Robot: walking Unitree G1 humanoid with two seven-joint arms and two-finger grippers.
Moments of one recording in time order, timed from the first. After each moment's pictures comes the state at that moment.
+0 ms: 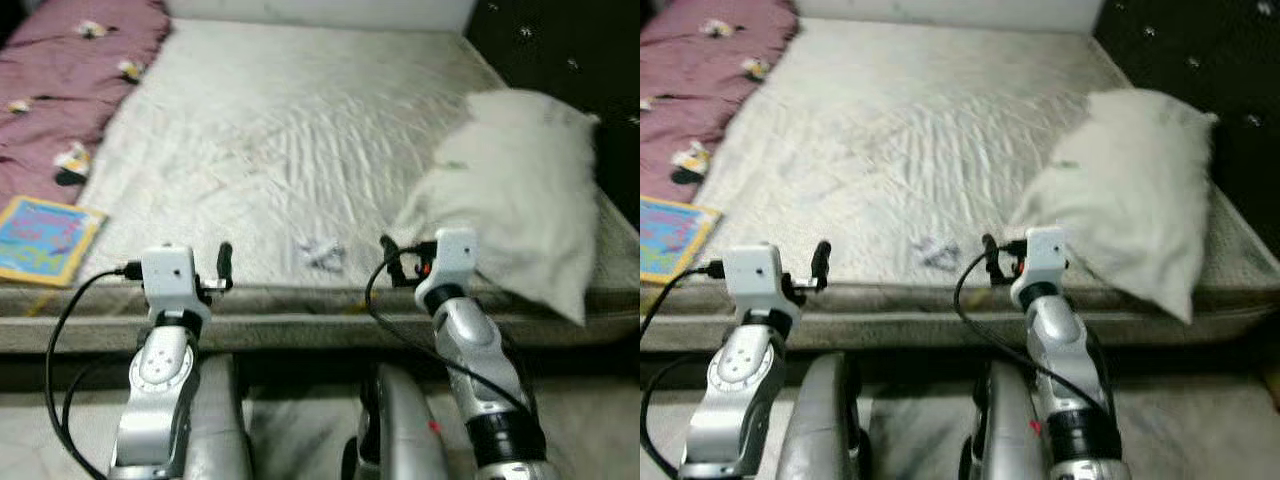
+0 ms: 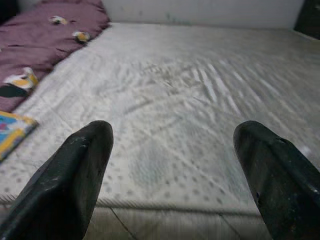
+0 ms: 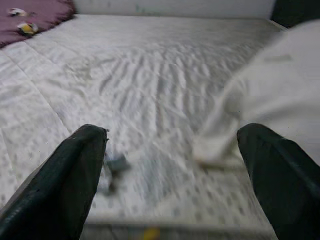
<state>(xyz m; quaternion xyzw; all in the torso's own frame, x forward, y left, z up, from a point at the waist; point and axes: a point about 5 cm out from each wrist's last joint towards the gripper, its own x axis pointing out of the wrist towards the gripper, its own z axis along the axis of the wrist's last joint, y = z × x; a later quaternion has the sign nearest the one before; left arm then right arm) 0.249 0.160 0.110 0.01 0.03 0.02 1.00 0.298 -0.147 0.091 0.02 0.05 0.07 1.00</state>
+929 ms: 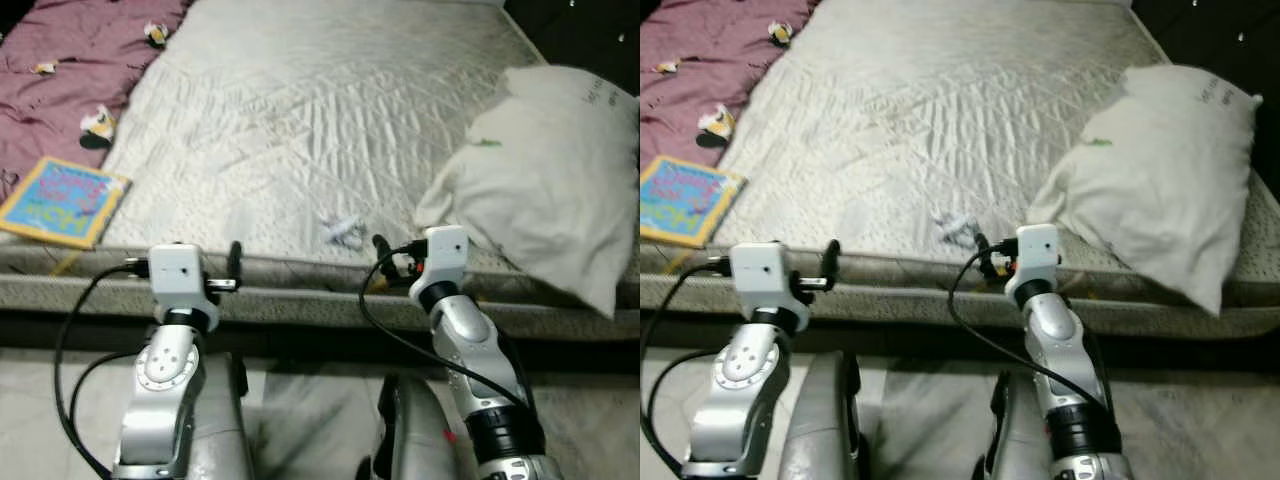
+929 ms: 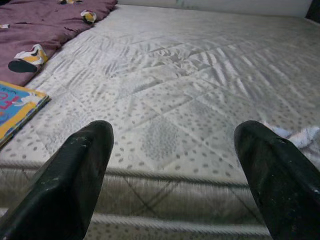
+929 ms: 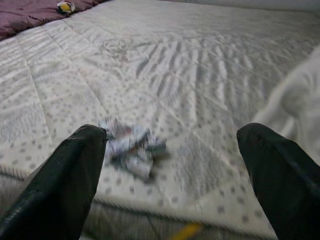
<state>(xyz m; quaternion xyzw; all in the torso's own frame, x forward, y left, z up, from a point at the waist) 0.250 0.152 0.113 0.00 0.03 0.00 1.00 0.301 -0.141 0.094 0.00 0.04 0.10 0.99</state>
